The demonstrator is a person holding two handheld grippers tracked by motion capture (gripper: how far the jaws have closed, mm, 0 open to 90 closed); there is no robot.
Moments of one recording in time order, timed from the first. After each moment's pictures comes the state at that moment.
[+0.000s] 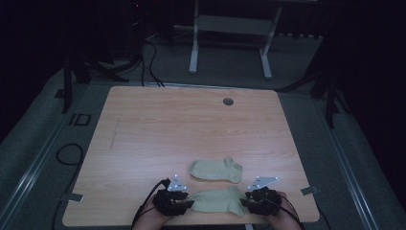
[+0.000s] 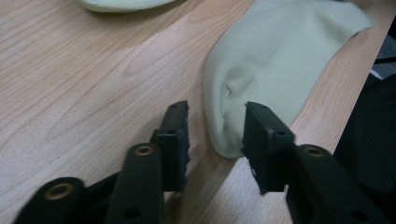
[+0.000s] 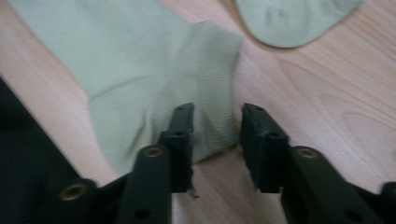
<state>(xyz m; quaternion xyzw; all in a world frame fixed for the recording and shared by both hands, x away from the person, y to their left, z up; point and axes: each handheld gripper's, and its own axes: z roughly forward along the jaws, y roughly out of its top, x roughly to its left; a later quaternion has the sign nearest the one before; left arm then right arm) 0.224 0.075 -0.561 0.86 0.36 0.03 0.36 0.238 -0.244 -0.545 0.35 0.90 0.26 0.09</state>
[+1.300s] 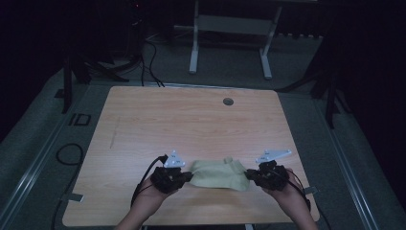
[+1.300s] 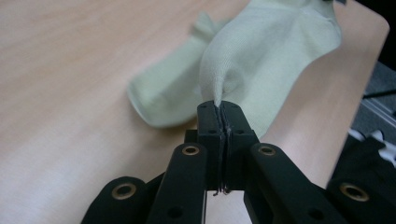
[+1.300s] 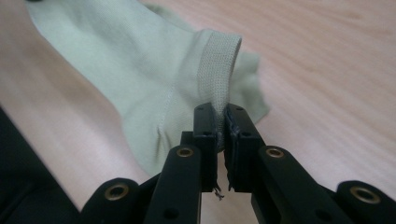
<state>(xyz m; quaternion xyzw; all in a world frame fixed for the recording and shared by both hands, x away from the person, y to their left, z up) 0.263 0.082 -0.487 0.85 0.35 0.07 0.40 0.278 -0.245 -0.468 0.36 0.87 0.31 0.11</state>
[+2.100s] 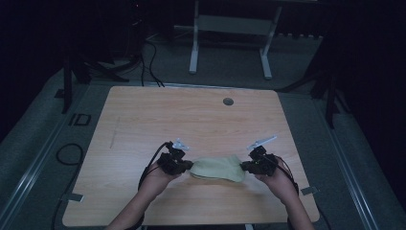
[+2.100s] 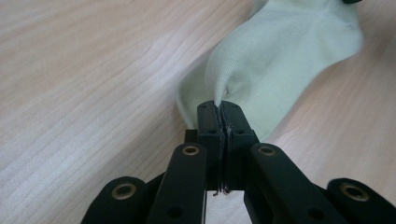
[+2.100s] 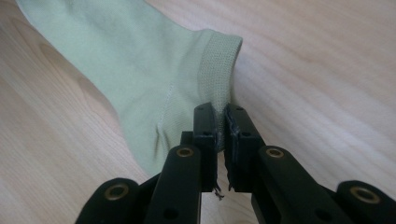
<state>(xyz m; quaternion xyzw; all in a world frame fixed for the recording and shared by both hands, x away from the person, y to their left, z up) 0.320 0.076 -0.518 0.86 0.38 0.04 0.35 0.336 -0.235 -0.501 0.39 0.88 0.26 0.06</state>
